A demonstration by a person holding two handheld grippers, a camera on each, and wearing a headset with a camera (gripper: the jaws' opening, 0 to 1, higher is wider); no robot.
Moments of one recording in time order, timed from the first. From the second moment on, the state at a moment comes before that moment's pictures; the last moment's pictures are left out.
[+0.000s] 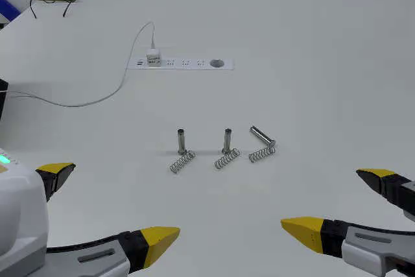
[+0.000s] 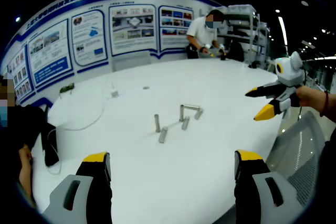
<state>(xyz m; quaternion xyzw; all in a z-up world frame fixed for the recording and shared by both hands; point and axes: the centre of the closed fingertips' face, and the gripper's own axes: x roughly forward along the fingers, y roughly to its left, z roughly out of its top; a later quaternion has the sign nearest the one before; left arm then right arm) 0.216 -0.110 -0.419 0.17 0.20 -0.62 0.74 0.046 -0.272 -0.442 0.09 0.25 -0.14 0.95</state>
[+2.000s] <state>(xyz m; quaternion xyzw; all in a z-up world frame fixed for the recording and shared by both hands) 0.218 -0.117 -0.418 0.15 0.19 -0.62 0.74 0.093 -0.310 -0.442 0.07 0.26 -0.13 0.96</state>
